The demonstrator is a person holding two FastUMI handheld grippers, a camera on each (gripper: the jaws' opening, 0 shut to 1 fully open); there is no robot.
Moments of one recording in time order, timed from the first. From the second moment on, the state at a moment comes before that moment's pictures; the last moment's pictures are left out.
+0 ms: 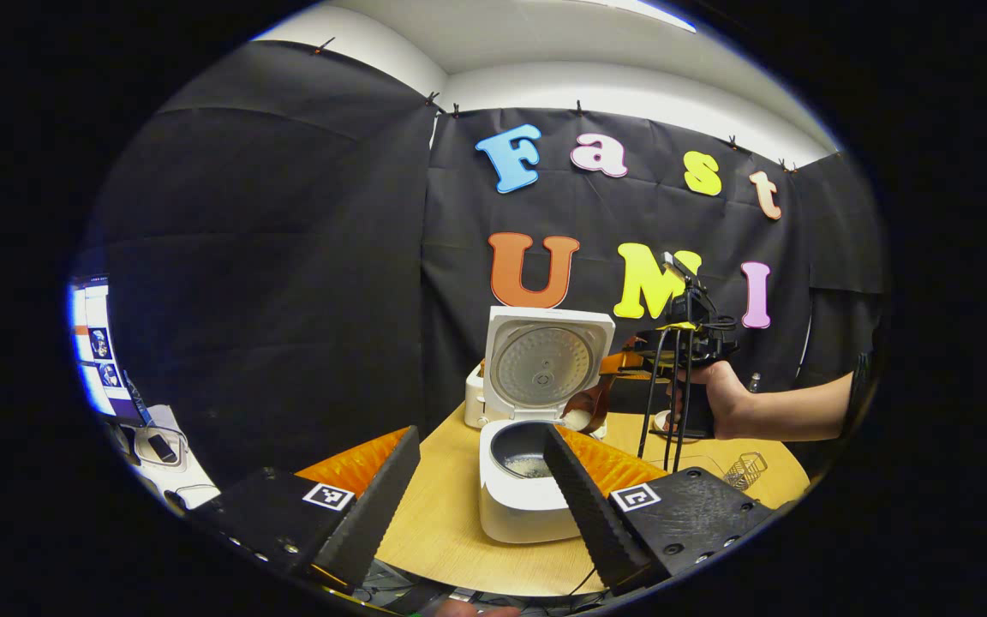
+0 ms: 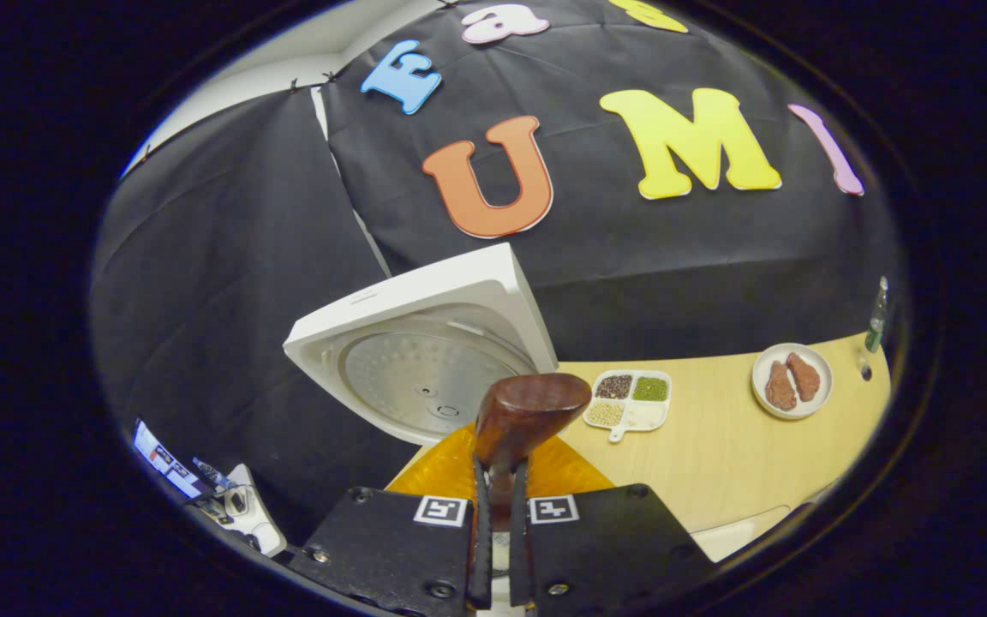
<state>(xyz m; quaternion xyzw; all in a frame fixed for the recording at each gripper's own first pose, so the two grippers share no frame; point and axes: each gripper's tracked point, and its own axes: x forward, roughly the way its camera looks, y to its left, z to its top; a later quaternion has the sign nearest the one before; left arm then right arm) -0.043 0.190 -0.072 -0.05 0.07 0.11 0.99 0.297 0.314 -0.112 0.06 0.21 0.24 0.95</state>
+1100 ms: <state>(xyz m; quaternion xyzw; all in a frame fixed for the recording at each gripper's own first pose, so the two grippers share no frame) -0.058 0.188 -0.067 -0.06 0.05 0.12 0.99 0.248 0.375 -0.057 -0.25 0.01 0.31 0.92</state>
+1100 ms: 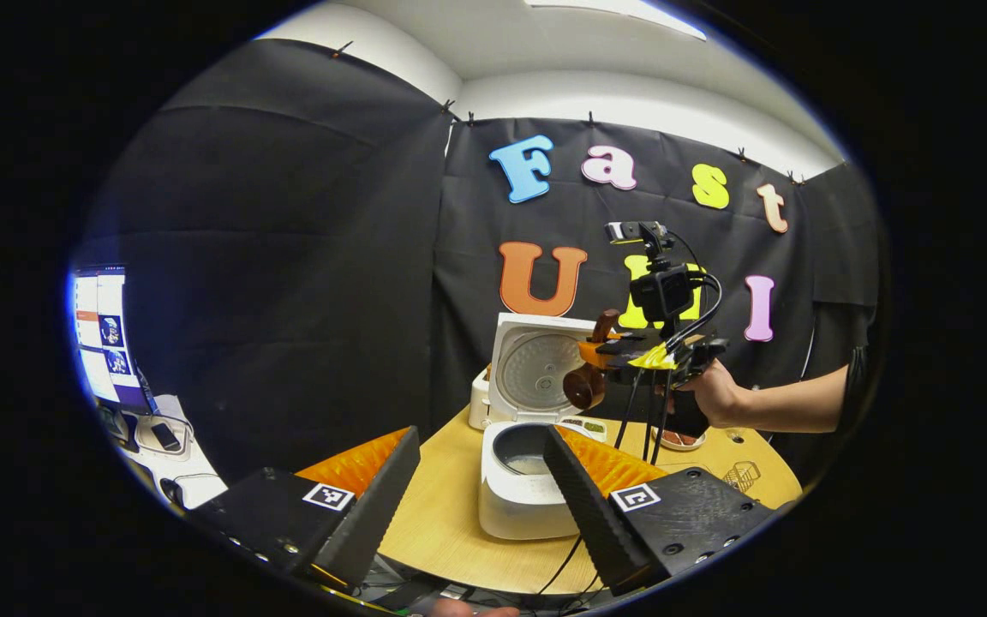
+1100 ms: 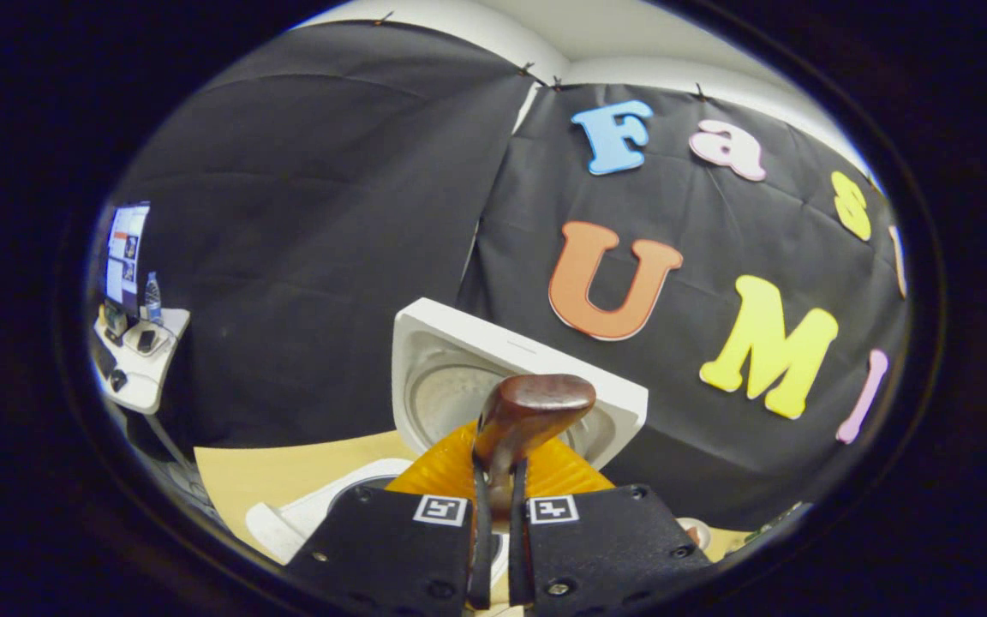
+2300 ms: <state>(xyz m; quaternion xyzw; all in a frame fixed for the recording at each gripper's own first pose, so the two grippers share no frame) -0.021 0.145 -0.021 -0.04 0.02 0.09 1.00 0.213 0.202 0.025 0.11 0.11 0.27 0.95</state>
